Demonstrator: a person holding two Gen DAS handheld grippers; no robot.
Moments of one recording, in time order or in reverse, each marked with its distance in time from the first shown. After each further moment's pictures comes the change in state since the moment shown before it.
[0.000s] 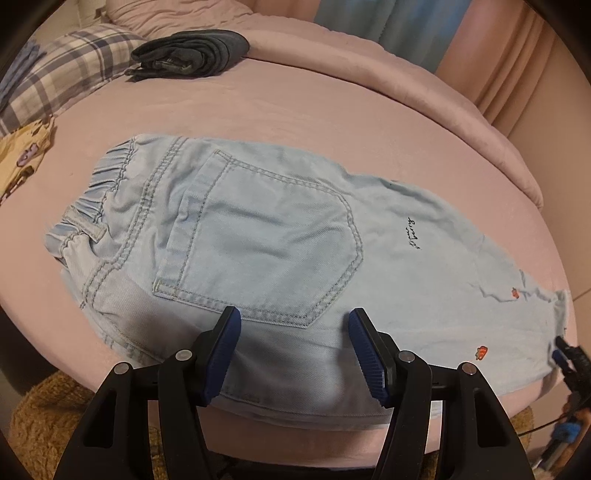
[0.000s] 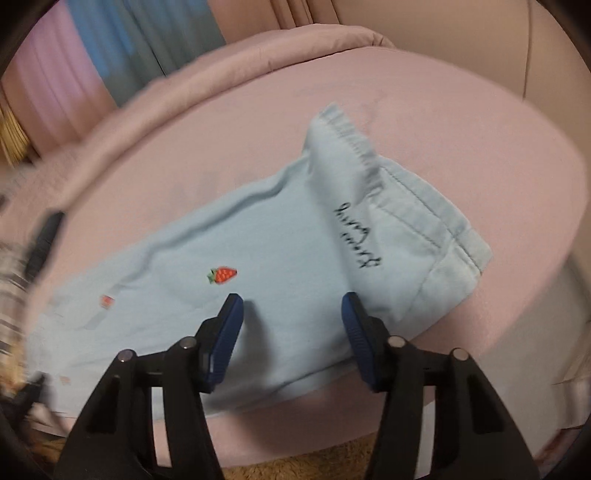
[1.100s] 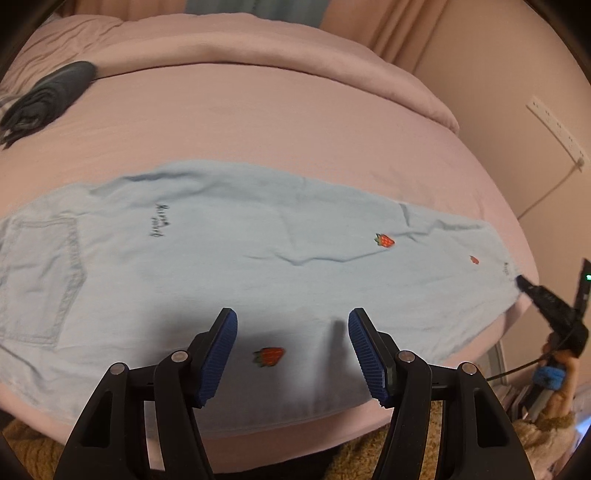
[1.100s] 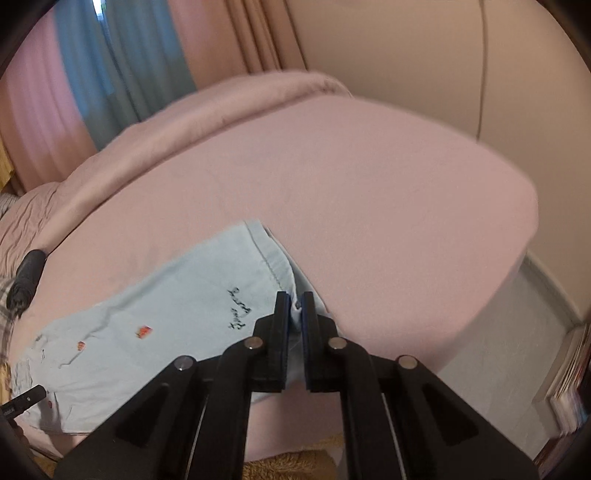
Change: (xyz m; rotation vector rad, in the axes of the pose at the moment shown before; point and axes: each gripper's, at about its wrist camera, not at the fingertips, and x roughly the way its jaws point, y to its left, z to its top) left arm 0.018 -0.144 -0.006 0.298 0.108 -0.237; right arm -0.015 -0.041 0.024 0.009 -0.094 -0.166
